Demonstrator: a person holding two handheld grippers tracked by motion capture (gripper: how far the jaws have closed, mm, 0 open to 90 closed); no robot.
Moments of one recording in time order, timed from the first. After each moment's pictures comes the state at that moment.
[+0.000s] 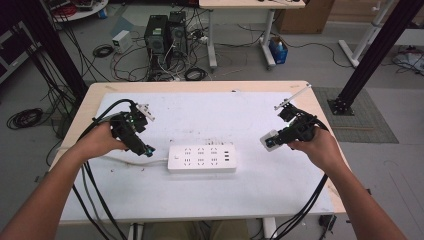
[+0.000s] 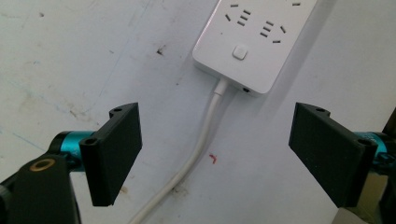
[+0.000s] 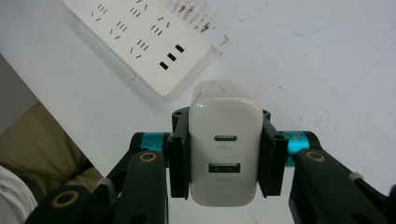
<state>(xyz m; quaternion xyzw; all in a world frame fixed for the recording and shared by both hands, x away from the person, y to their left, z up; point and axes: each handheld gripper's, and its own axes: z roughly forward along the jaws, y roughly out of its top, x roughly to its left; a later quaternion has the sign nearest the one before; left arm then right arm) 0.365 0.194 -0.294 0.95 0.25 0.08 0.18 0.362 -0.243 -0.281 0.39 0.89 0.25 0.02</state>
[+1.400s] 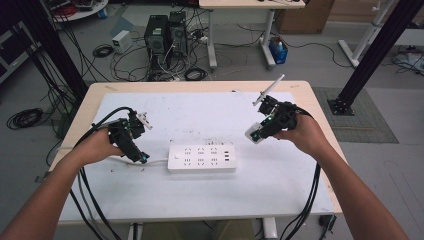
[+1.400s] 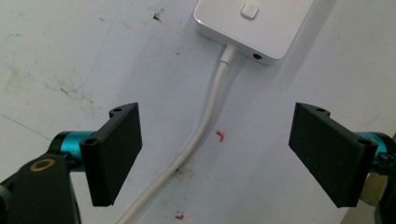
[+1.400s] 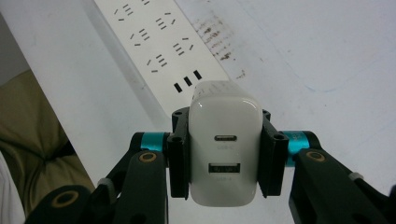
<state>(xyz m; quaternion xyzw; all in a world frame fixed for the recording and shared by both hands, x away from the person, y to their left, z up) 0.364 0.202 -0.315 0.96 0.23 0.07 0.14 0.383 -0.194 -0.266 0.27 0.94 0.22 0.04</state>
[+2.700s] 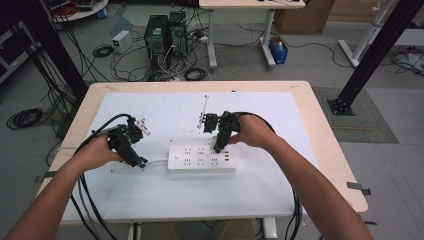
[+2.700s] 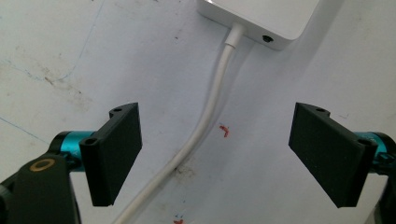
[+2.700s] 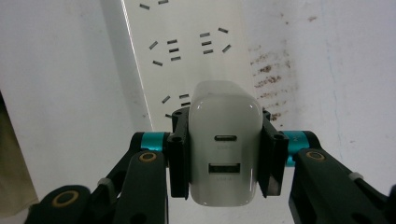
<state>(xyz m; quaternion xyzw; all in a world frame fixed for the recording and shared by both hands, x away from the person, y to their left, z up) 0.363 0.212 -0.337 0.96 0.23 0.07 0.13 0.406 -0.067 -0.328 0.09 0.99 0.09 0.03</state>
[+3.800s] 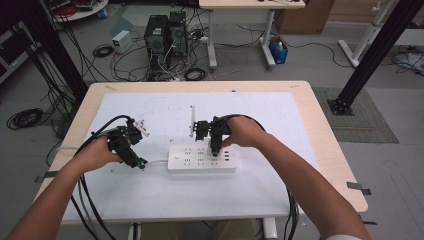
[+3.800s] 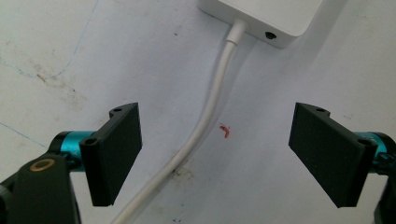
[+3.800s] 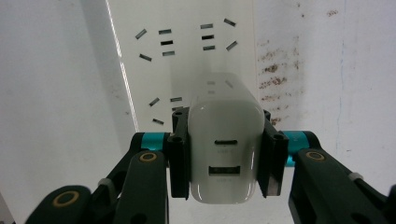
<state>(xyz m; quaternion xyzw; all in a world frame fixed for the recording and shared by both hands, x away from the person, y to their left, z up) 0.363 0.216 -0.345 0.96 0.24 0.07 0.14 0.407 -0.041 -0.349 0.04 1.00 0.02 0.05</state>
